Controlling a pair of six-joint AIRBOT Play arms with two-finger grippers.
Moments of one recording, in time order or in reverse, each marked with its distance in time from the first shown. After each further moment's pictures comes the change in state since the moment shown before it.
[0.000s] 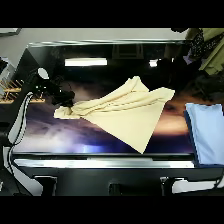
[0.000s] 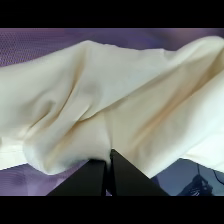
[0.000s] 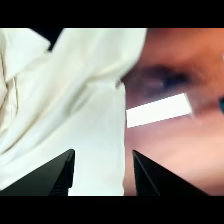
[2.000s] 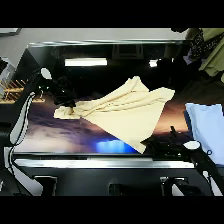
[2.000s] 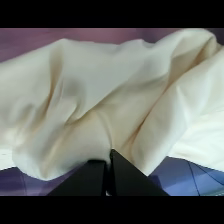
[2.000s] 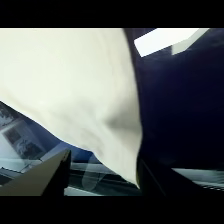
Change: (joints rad) left arm -0.027 0.000 0.000 -0.005 0.008 0.003; right arm 0.383 0.640 -1.382 0.406 -0.520 -0.153
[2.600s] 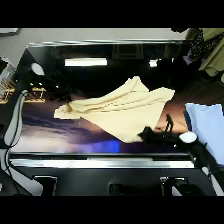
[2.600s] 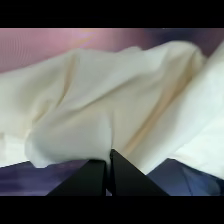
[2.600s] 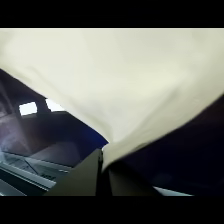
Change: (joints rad) left arm 0.056 0.062 0.056 -0.011 0.000 0.007; right arm 0.151 0.024 0.198 0.039 -0.032 -0.002
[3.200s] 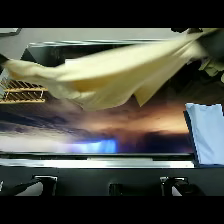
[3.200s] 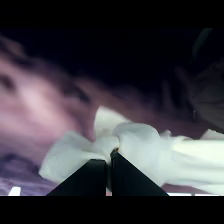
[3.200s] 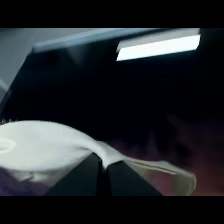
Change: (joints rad) left arm 0.217 0.623 0.174 0.000 -0.006 -0.107; right arm 0.002 0.020 1.374 -0.623 0.347 0.298
